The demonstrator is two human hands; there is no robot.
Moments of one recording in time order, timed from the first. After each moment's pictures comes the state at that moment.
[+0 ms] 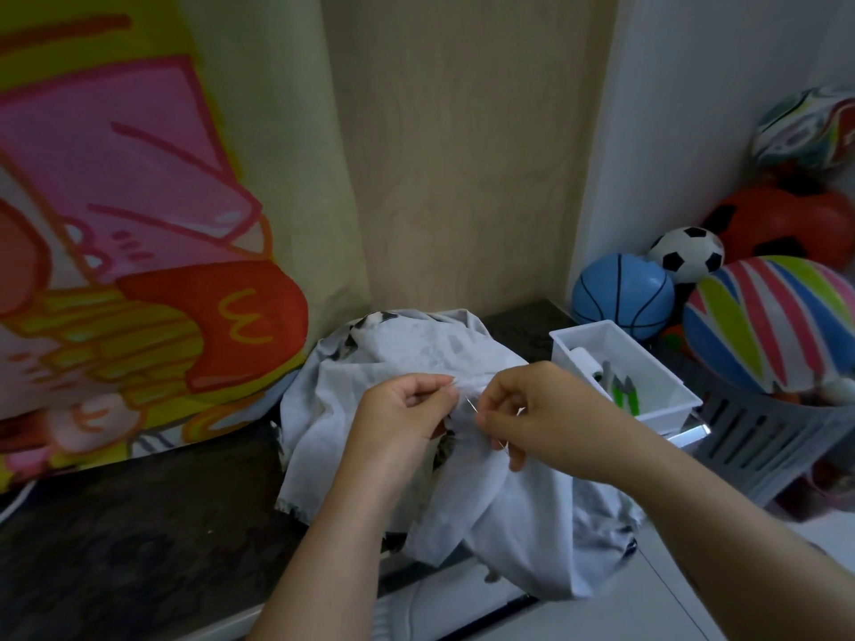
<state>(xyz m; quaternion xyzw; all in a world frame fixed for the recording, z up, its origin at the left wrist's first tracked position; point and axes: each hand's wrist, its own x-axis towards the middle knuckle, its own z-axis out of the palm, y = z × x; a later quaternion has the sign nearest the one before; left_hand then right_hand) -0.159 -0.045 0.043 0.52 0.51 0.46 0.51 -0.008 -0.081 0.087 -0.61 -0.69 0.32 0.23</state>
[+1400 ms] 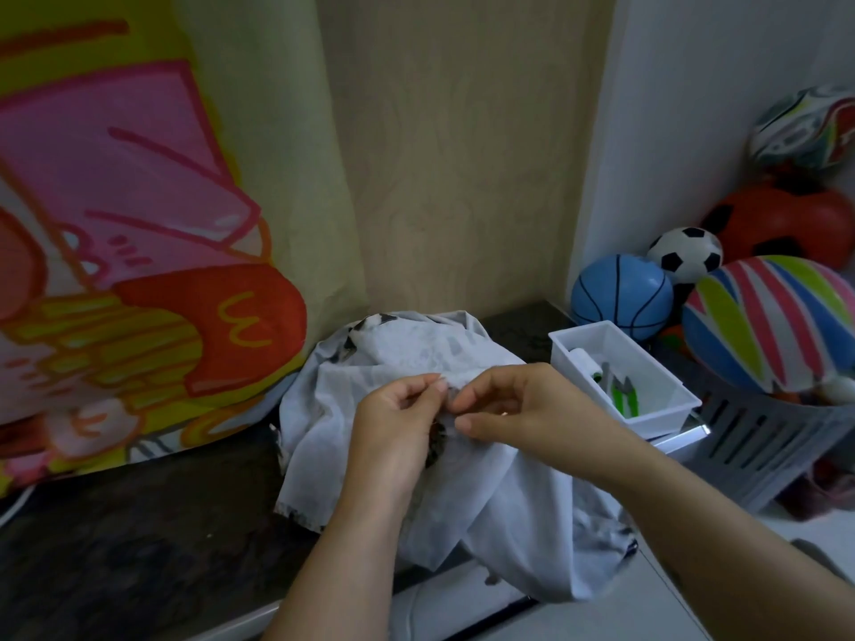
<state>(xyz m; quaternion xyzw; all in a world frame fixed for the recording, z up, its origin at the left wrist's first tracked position) -0.154 -0.049 0.041 0.48 0.52 0.49 0.51 -0.009 -0.076 0.074 -0.50 -0.64 0.45 0.36</state>
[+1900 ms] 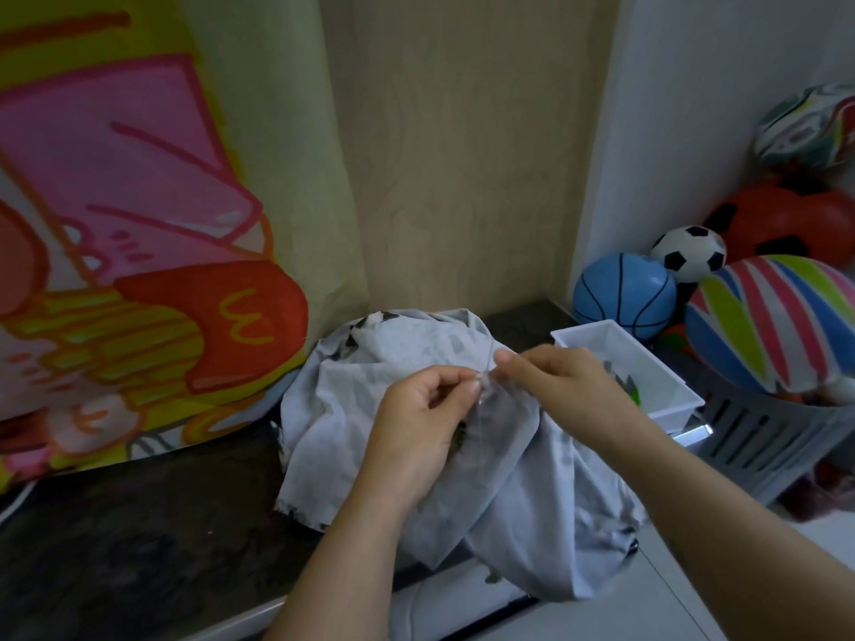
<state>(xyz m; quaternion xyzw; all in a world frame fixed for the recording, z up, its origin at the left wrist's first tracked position) -0.149 -0.058 0.050 0.59 0.45 0.46 0.48 0.004 -0.068 0.075 -0.64 -0.60 0.32 0.37</state>
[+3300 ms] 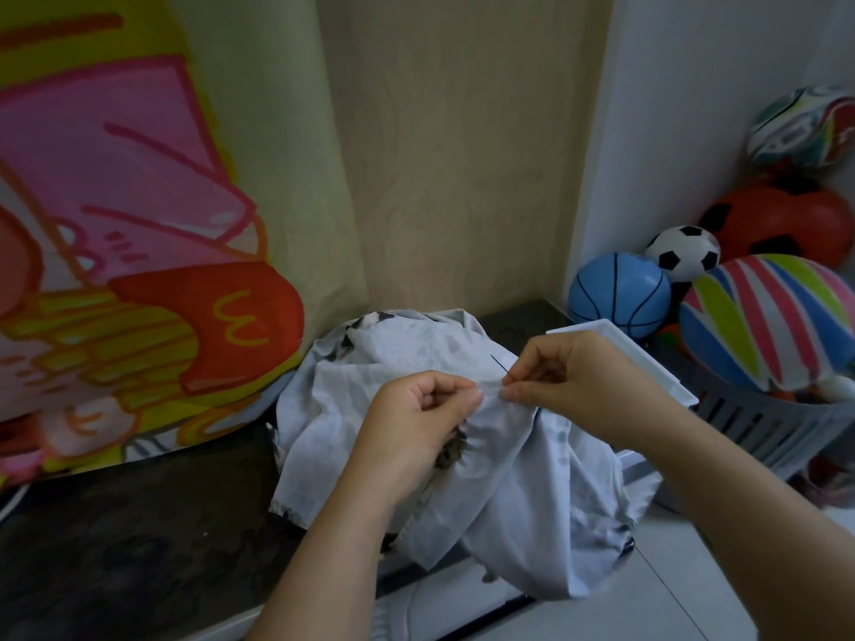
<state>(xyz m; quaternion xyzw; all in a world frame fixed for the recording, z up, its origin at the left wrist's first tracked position) -0.154 -0.053 0.049 0.59 0.46 0.43 0.51 0.024 -0.068 0.084 -0.59 -0.68 0.28 0.34</state>
